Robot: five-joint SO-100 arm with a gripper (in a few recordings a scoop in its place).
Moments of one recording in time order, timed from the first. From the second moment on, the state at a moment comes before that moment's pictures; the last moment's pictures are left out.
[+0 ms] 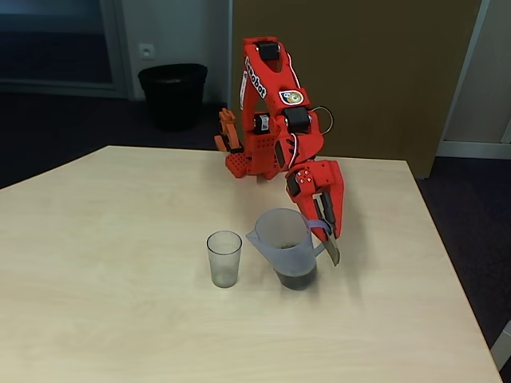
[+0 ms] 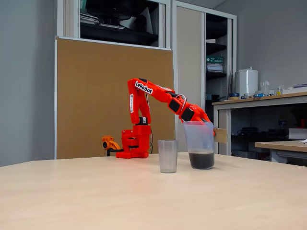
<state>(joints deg) -25.5 105.6 128.1 13.4 86.2</state>
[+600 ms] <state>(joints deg) -22.1 108.9 122.7 22.9 93.0</state>
